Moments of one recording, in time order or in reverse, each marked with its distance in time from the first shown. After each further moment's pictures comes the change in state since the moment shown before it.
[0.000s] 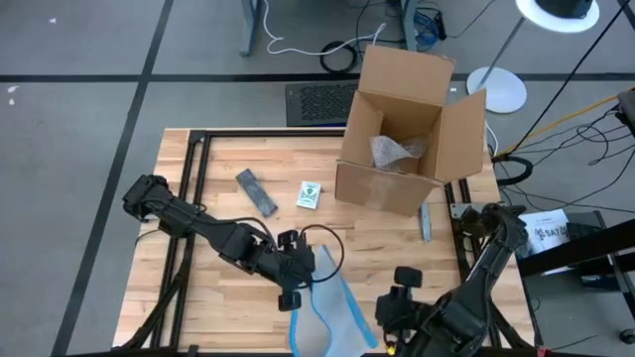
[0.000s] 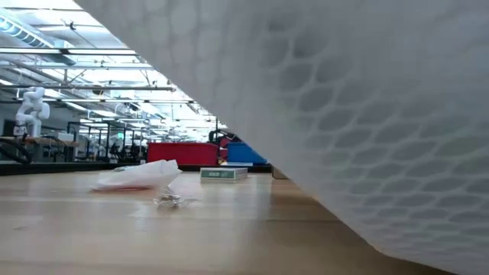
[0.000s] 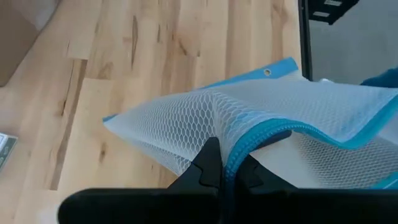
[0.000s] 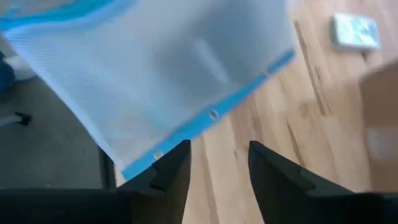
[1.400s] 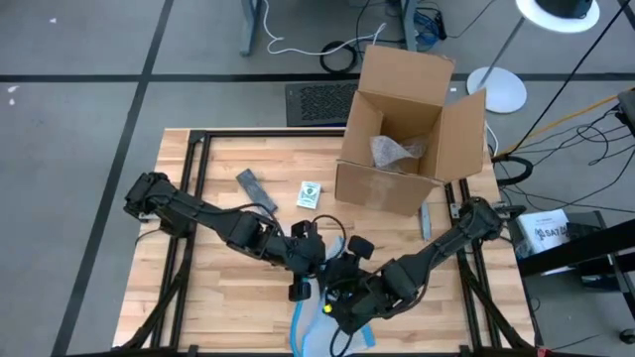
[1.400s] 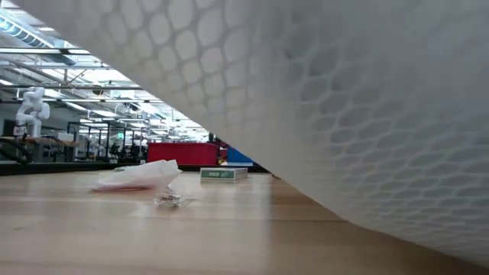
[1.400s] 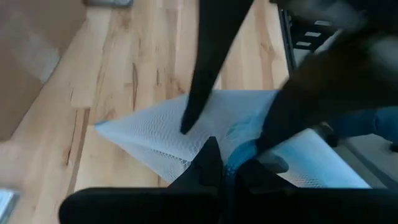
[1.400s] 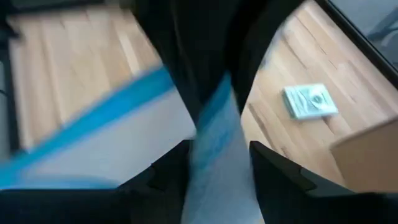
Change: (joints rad) left arm 0.083 -0.001 0.024 0.122 0.057 0.142; right arm -0.294 0.082 -0.004 0.275 0.163 -0.148
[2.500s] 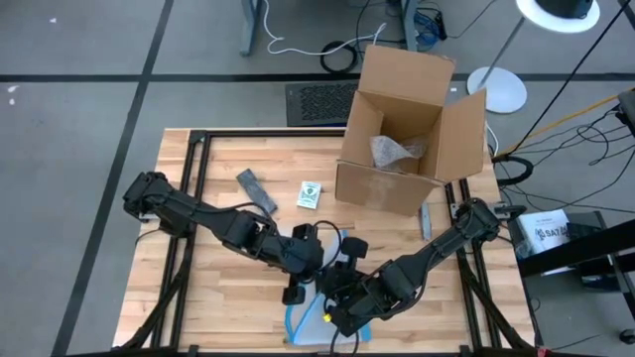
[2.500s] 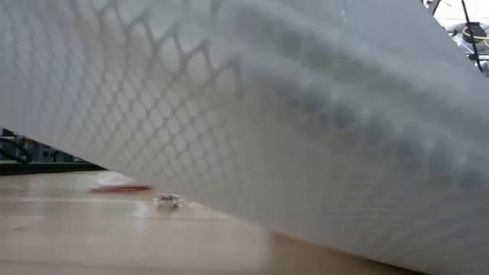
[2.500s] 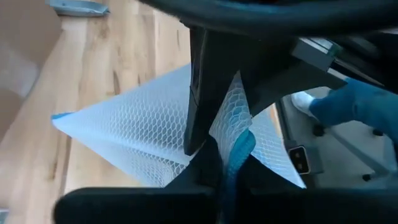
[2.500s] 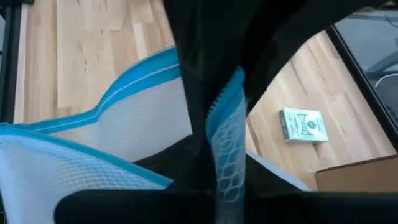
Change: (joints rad) left arm -0.039 -0.002 0.005 -0.003 0.061 0.045; right arm -0.012 0.002 0.032 0.026 0.023 -0.233
